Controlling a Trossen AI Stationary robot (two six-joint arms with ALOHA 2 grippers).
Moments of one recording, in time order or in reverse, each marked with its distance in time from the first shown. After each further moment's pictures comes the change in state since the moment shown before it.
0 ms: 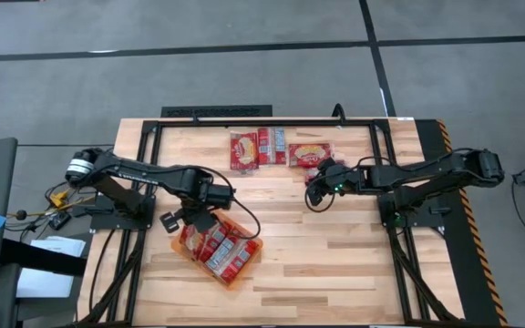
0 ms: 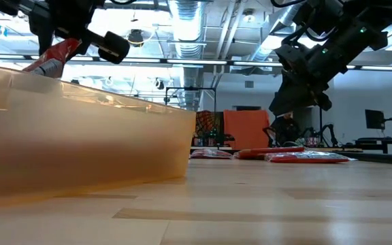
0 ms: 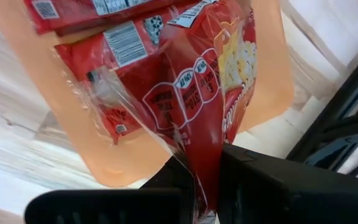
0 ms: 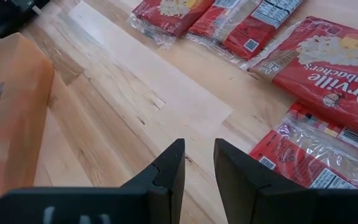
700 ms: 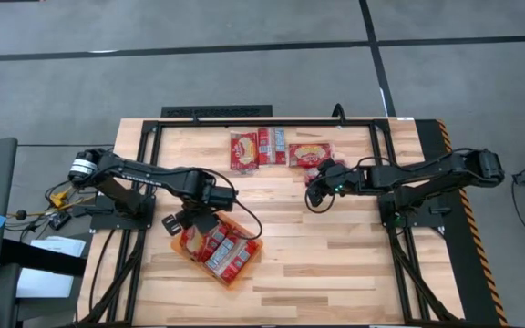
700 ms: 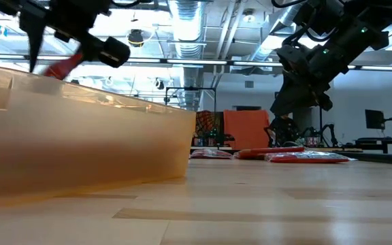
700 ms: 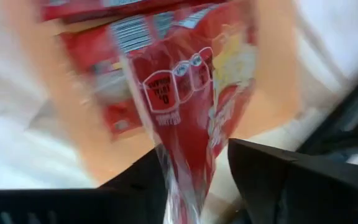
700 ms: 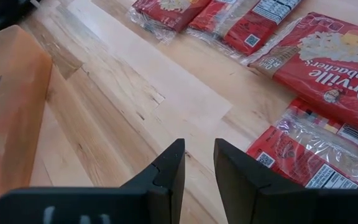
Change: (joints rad) left arm -0.002 0.020 0.002 0.022 -0.009 -0.089; right arm 0.005 0.000 0.000 -0.013 -0.003 -0.006
